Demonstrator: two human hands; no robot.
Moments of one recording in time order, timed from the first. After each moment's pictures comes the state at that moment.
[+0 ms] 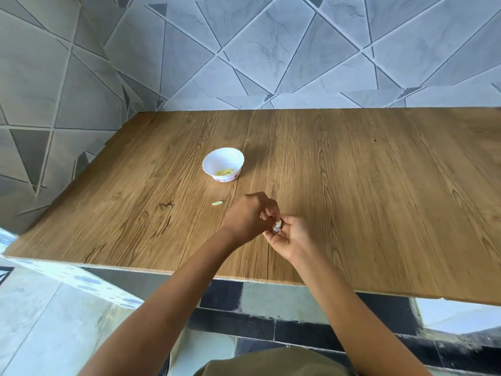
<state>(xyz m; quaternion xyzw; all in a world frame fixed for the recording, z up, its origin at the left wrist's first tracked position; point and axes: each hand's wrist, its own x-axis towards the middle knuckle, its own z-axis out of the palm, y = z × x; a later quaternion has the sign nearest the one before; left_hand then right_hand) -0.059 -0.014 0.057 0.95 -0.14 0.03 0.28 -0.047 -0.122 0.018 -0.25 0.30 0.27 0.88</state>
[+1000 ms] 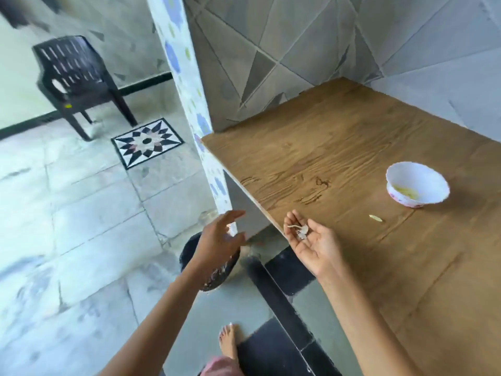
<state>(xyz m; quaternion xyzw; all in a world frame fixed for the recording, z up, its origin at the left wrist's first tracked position) -0.244 0.139 0.001 0.81 0.38 0.17 0.41 -0.080 0.020 0.008 -0.29 0.16 0.55 0.76</state>
